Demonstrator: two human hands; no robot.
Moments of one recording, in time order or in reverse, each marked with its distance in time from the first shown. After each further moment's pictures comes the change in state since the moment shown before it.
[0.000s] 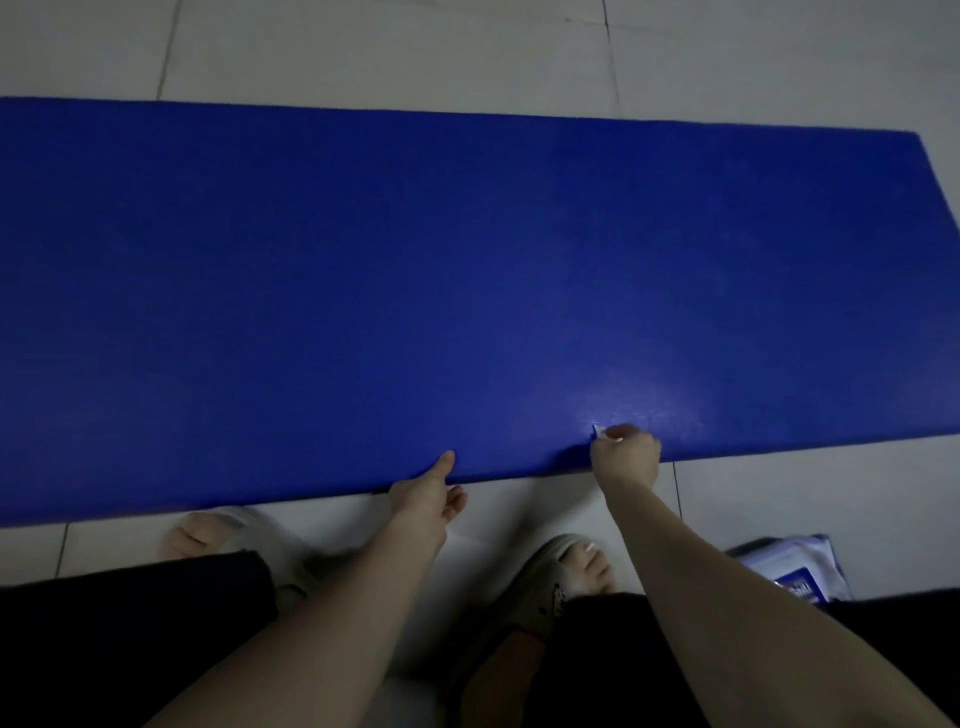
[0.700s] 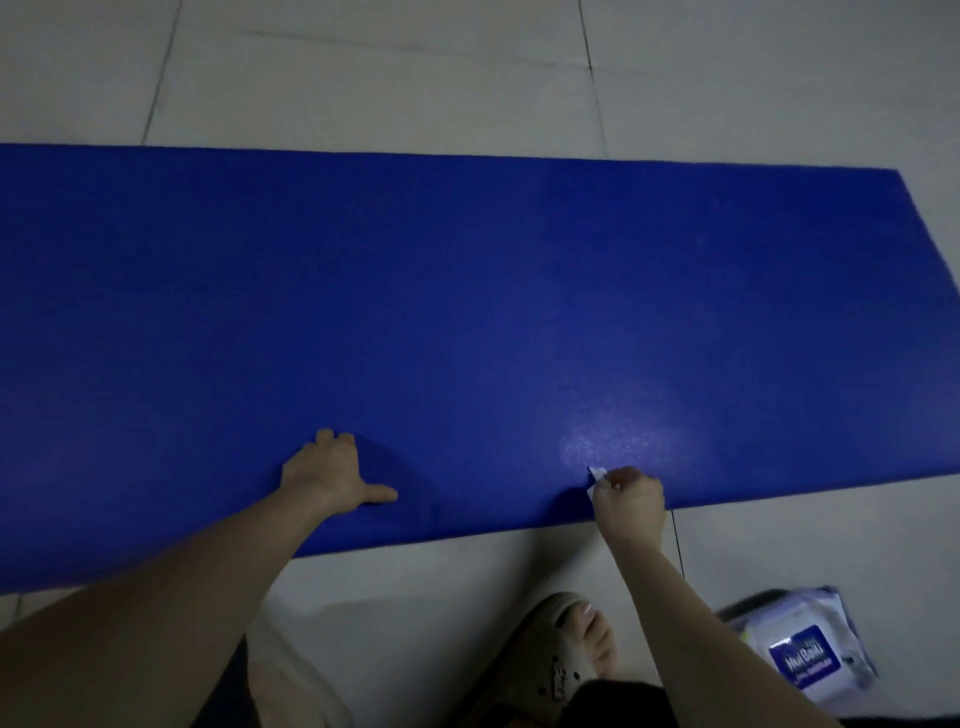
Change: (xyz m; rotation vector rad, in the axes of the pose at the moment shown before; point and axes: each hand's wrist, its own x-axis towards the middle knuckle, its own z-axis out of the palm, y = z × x) left_hand 0.029 0.136 -0.029 1.900 0.148 0.588; right_hand 0.016 0.008 0.004 -0.022 0.028 -0.113
